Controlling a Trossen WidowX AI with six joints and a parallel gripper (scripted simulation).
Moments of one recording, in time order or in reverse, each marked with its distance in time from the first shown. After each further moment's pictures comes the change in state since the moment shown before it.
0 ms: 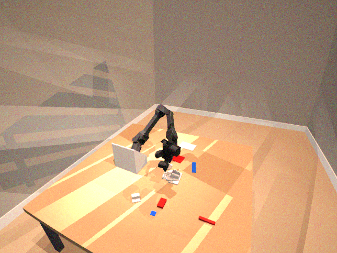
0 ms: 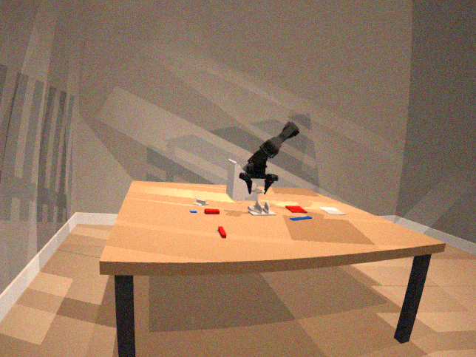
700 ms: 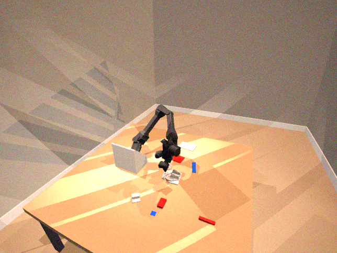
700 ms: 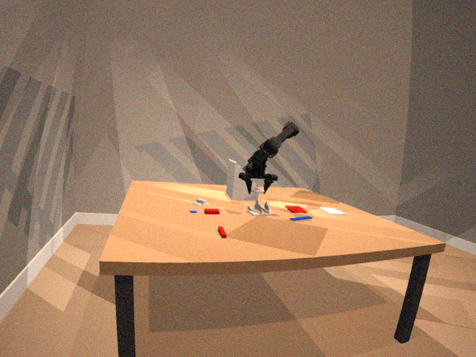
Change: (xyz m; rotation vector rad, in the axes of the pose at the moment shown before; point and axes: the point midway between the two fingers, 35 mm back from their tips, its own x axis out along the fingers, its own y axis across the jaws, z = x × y) arm -0.001 0.003 -0.001 -0.020 0.001 0.001
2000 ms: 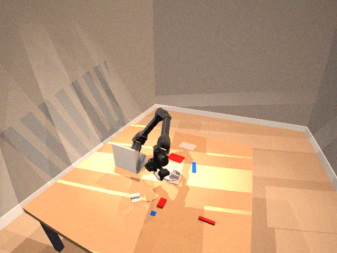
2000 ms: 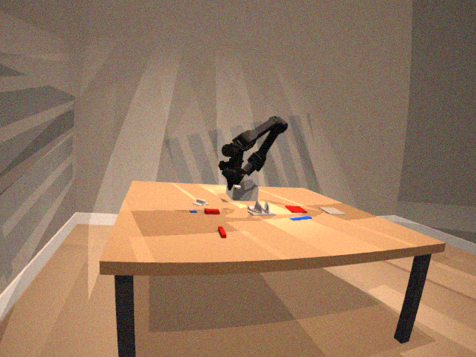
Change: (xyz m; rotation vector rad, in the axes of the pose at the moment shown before) arm -0.018 0.121 0.020 -0.867 -0.023 0.054
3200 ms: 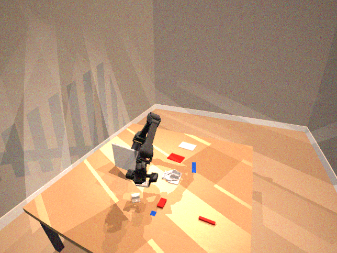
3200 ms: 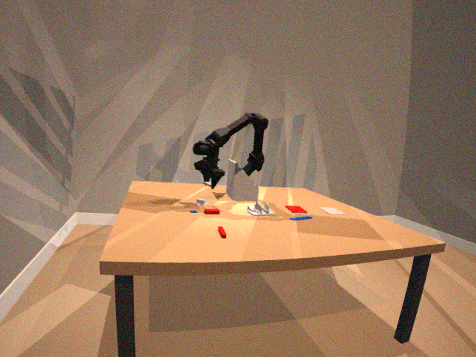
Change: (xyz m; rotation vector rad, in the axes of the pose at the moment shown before) arm 0.008 0.014 0.119 -0.852 0.010 -0.012
